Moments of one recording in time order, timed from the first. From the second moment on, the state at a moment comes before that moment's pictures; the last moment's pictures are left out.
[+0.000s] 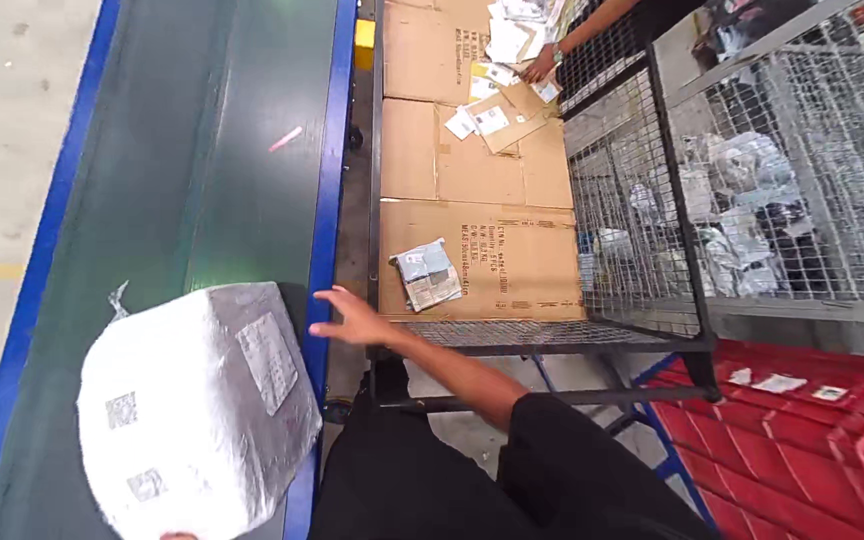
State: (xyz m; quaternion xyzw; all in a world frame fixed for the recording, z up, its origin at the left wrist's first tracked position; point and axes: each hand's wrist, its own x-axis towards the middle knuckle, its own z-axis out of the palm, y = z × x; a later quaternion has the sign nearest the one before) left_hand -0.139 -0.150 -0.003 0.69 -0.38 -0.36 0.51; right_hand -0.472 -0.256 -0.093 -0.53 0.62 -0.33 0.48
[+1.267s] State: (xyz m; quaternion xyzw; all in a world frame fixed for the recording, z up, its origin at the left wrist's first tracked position) left_hand -0.431 -0.234 -0.094 0.37 -0.82 -0.43 0.10; right_hand -0.976 -0.411 -0.099 -0.38 0.81 -0.39 0.23
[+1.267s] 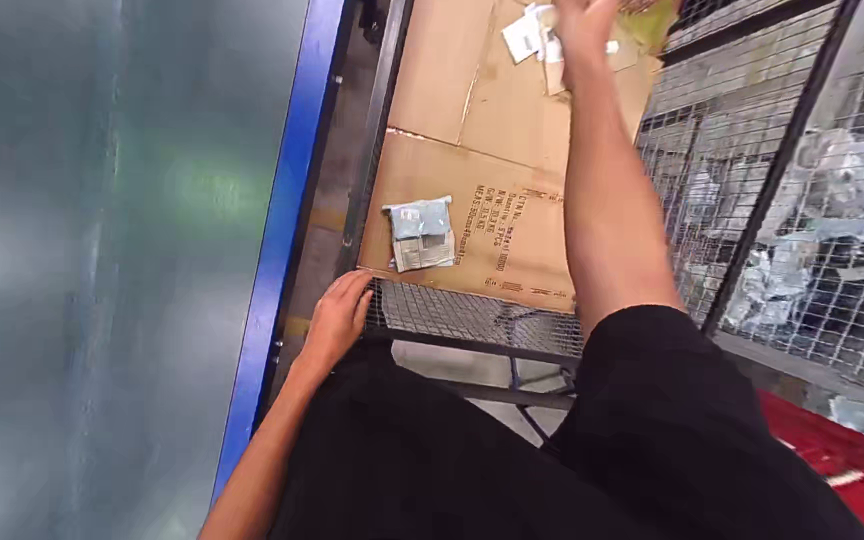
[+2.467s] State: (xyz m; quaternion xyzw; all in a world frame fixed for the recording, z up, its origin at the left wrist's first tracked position) left_hand -0.539 -0.222 -0.373 0.61 -0.36 -0.69 -0.15; right_hand -0.741 -0.092 -0.420 -0.04 0.75 -0.36 0.56
